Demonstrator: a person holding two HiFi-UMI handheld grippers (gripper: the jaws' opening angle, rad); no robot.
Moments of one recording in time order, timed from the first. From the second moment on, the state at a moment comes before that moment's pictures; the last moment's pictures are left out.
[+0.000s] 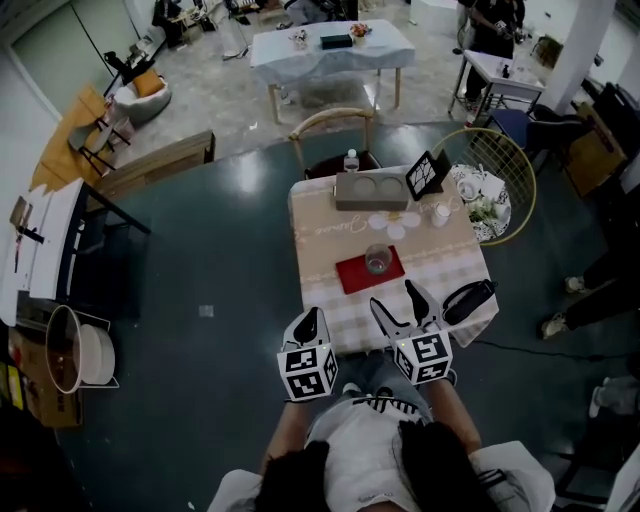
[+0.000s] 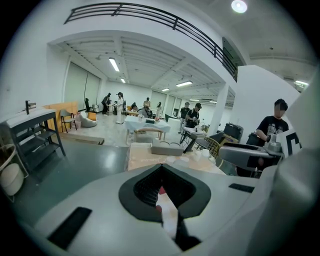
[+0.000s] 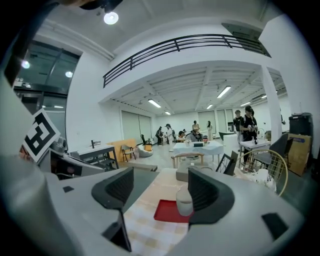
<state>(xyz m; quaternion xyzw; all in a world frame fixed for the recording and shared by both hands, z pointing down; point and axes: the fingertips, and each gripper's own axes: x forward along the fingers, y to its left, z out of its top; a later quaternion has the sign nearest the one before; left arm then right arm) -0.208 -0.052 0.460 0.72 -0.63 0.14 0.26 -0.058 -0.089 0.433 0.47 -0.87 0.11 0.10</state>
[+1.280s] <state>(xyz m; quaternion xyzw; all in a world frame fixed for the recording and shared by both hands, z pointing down) -0.189 -0.126 0.550 0.67 -0.63 0.20 0.33 -0.077 -0.188 0.561 0.42 -0.88 0.14 0.19</state>
